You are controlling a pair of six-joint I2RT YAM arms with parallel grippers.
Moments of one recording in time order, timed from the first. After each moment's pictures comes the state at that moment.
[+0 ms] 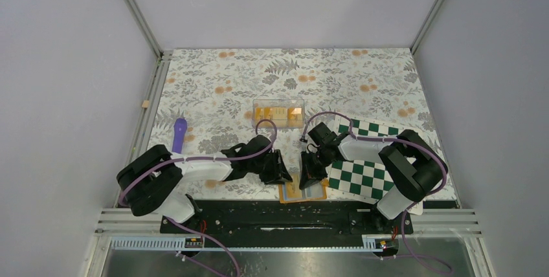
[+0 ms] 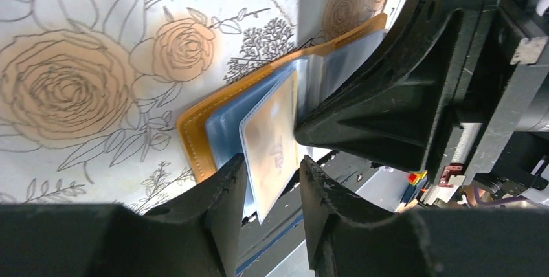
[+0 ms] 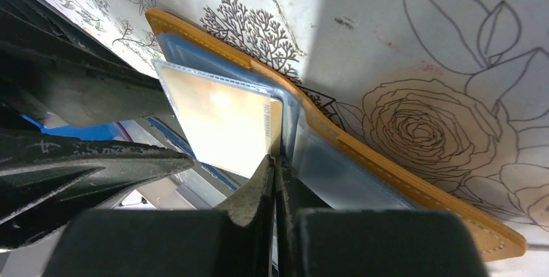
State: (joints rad) left arm -0.93 1.46 0.56 0.06 0.28 -1.12; right arm 0.69 1.62 0.69 -0.37 -0.60 0.60
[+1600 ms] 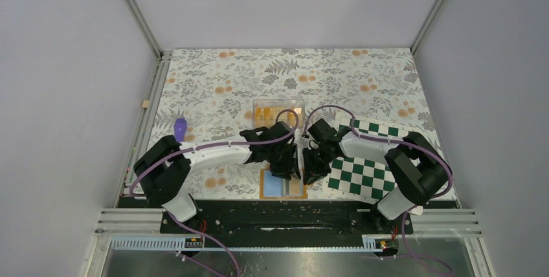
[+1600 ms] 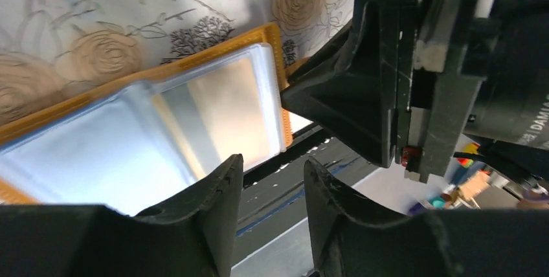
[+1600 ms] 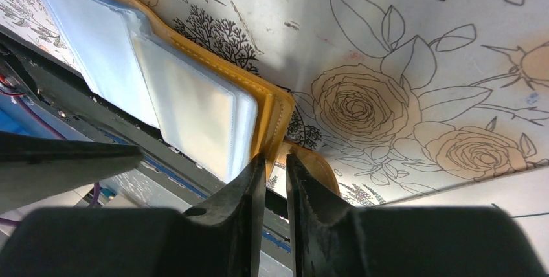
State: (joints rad) left arm -0.98 1.59 0.98 -0.46 0.25 -0.93; right arm 0.69 1.58 0.75 -0.50 -0.44 0.52
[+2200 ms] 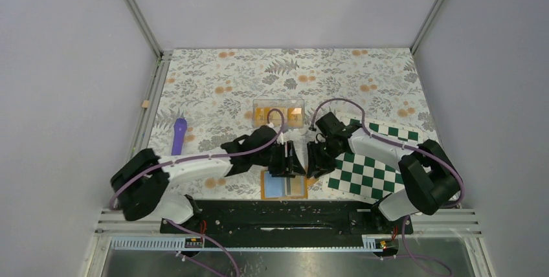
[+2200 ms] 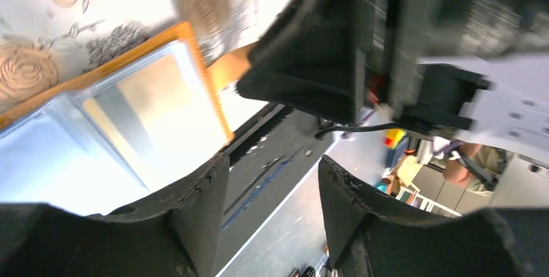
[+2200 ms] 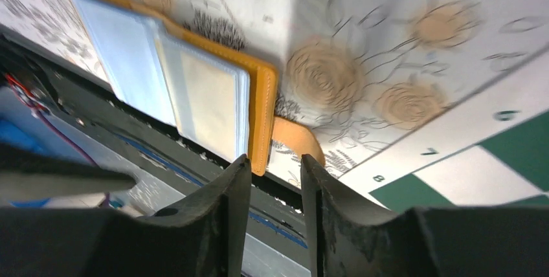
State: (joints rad) left arm -0.97 1.45 0.73 -0.02 0.36 -1.05; right arm 0.64 1.48 0.77 -0.59 -0.41 0.50
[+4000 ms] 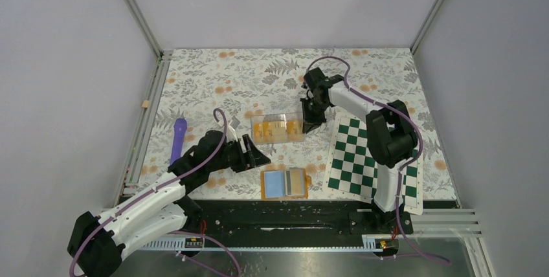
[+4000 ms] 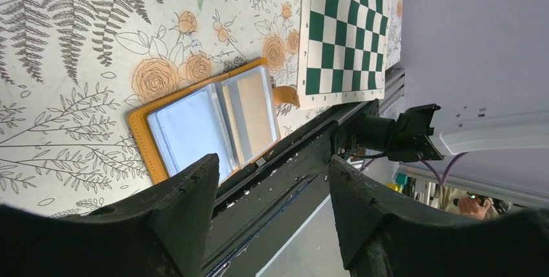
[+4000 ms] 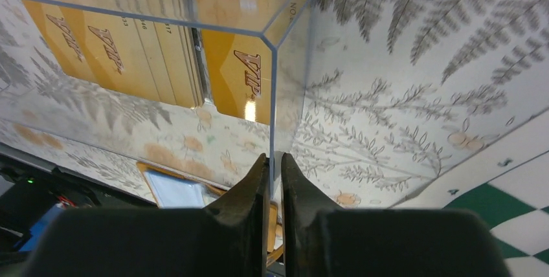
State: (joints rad) left arm -0.68 0.80 0.44 -0.18 0.30 -0.96; right arm 0.47 1.99 1.51 -0.85 -0.26 0.40
